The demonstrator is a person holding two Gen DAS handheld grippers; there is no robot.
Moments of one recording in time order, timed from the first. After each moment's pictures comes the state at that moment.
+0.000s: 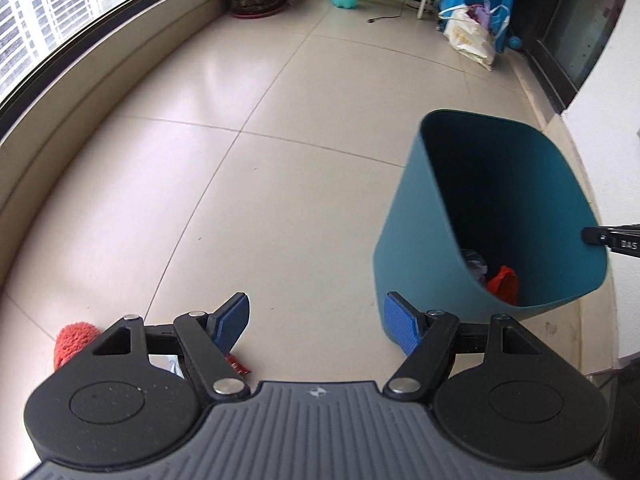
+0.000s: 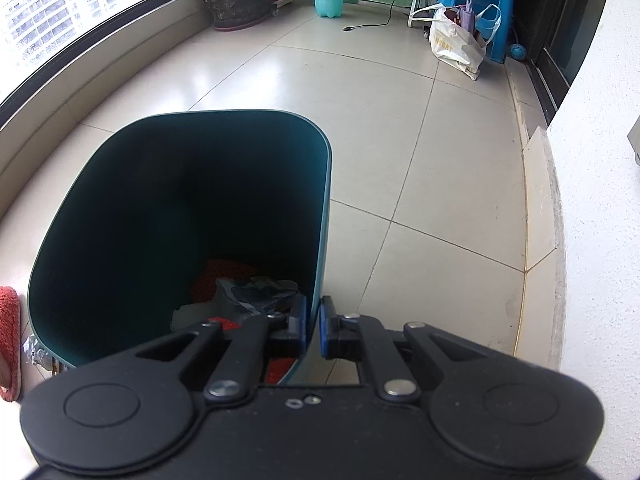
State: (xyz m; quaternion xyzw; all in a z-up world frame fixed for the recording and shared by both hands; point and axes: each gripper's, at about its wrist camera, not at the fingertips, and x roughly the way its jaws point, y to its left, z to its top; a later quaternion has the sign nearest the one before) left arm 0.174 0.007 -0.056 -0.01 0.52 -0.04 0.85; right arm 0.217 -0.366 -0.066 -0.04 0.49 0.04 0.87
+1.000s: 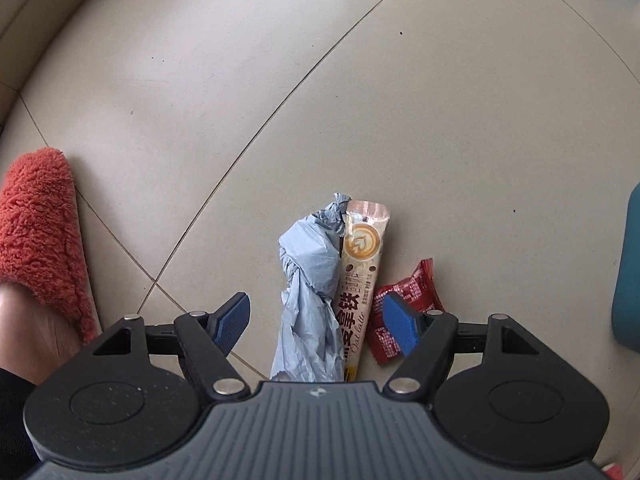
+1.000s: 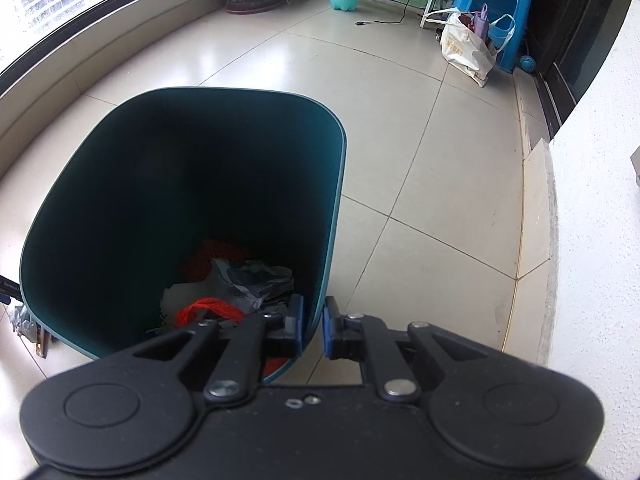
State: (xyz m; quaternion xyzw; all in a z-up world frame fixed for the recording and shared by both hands) left arm 0.225 0.172 -0.312 -0.10 0.69 0.13 0.71; right arm 0.214 -0.350 -0.072 -0.08 0.50 0.04 0.86
